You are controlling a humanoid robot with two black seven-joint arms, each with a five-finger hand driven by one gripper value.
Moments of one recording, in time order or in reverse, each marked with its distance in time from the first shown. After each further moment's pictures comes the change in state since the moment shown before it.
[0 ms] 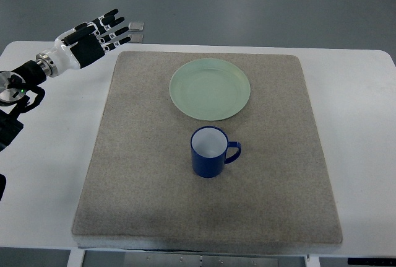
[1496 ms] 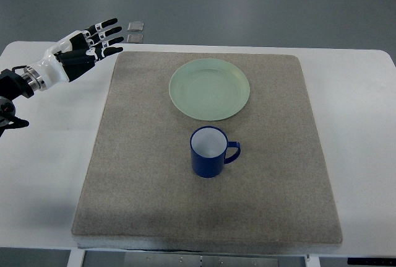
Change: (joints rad) left arm 0.210 0.160 0.039 -0.370 0.536 0.000 -0.407; right arm 0.000 0.000 0.000 0.000 0.000 0.000 0.000
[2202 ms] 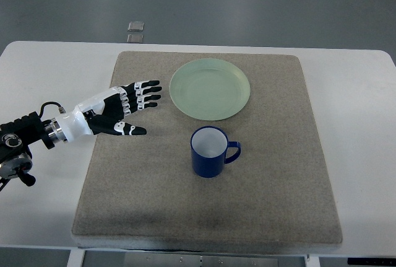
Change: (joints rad) left arm 0.220 0.011 0.112 -0.275 0.332 0.000 -0.286; right arm 0.000 0.000 0.000 -0.001 0.000 0.000 0.000
